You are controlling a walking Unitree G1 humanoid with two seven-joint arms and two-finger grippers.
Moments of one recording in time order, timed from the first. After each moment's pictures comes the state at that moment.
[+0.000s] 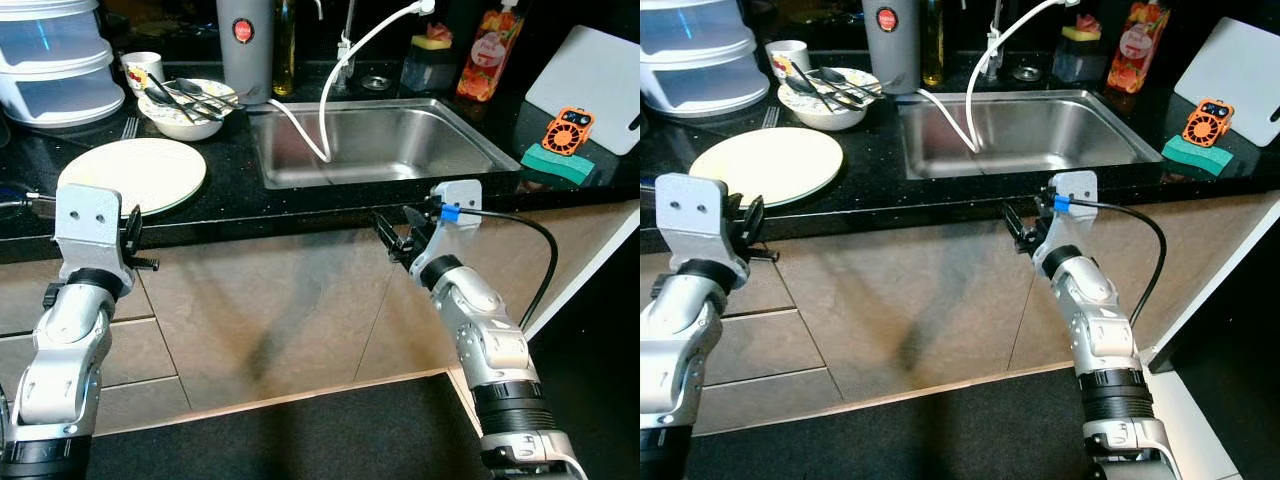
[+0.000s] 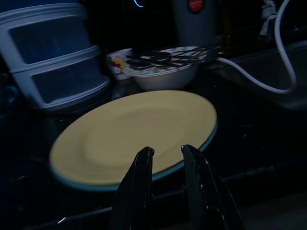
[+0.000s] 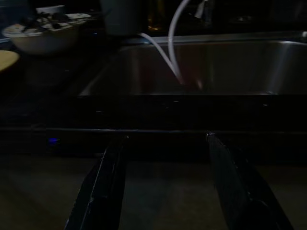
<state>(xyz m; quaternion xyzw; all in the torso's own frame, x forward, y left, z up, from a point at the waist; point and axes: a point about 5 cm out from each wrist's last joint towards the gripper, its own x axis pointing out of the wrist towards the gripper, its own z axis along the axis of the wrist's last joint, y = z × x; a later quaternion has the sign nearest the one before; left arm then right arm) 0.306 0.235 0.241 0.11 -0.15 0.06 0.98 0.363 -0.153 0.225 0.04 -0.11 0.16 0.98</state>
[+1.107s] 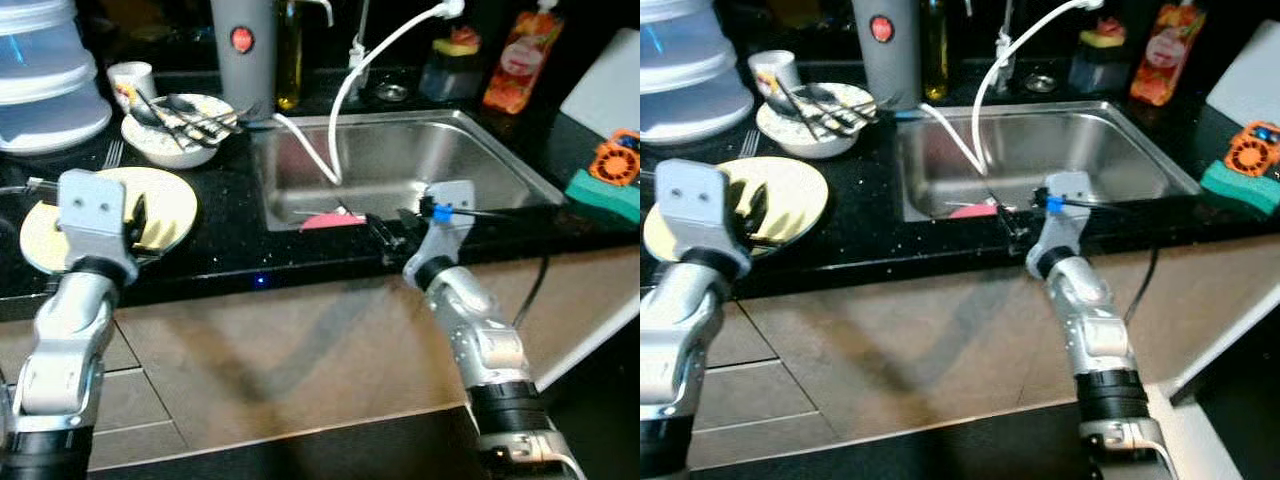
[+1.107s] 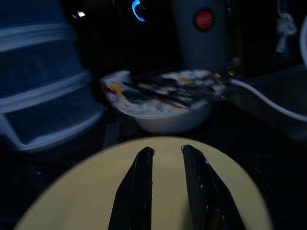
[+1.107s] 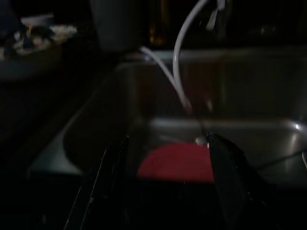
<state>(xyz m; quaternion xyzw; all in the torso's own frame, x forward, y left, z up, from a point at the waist) 0.307 0.224 0.254 0.13 -0.17 0.04 0.98 0.362 -0.153 0.225 0.04 -0.11 0.15 0.98</state>
